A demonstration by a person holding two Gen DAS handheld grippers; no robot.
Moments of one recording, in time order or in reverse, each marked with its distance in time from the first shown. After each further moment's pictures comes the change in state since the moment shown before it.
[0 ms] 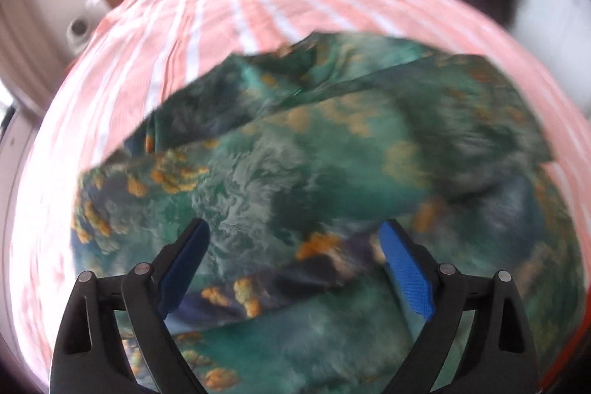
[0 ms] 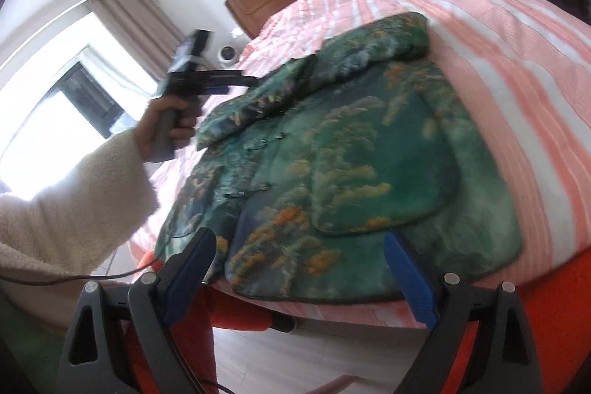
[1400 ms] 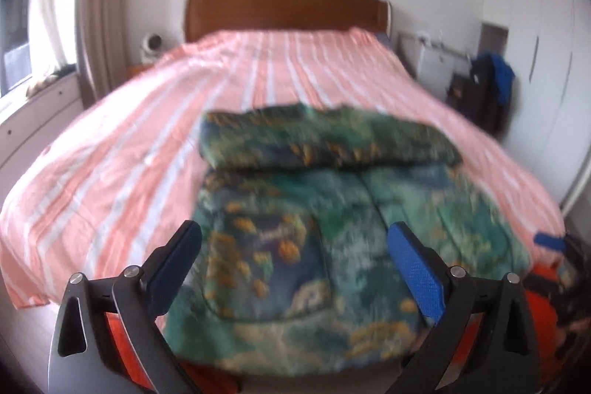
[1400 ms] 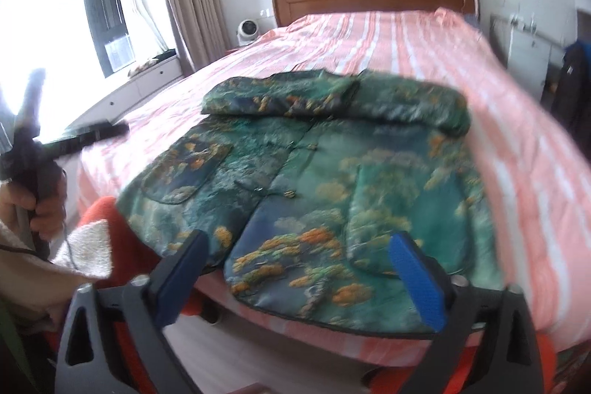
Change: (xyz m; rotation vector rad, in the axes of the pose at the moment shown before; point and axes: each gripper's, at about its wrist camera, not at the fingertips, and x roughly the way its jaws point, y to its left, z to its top) left arm -0.233 0.035 -0.266 -0.279 -0.475 -0.029; right arm 0.013 0.093 -0.009 -0.411 -0.021 -0.232
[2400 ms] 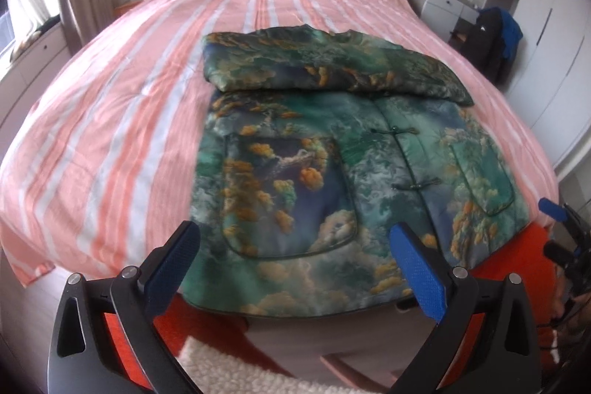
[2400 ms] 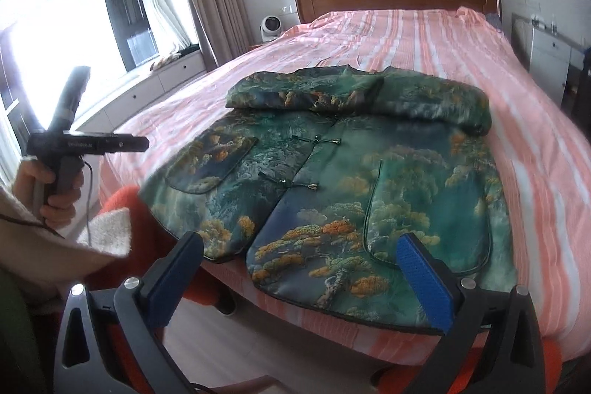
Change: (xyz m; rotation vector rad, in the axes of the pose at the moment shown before) left arm 0.022 0.034 -0.010 0.021 0.353 -0.026; right arm -0.005 -0.003 -0.005 0.011 0.025 0.140
